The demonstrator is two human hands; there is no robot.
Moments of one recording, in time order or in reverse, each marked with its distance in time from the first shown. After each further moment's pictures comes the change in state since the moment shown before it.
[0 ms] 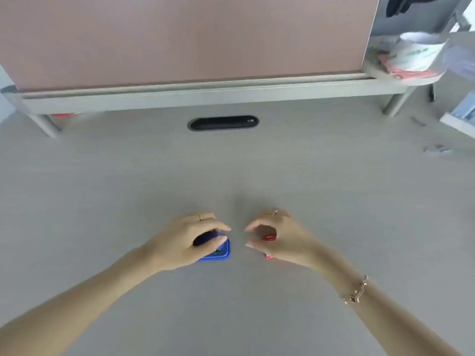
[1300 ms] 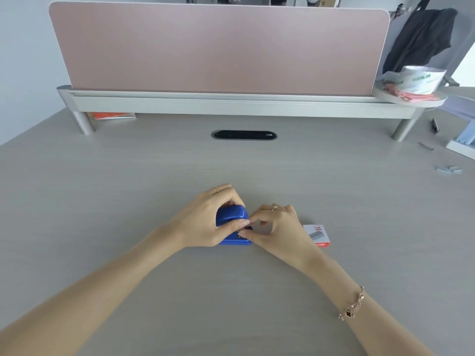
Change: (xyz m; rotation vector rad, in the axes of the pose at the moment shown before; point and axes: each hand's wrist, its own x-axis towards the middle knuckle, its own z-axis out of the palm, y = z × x) left_hand -0.009 -0.014 0.015 -0.018 0.338 0.248; right_hand 0.010 -0.018 0.065 -0.134 0.353 -0.241
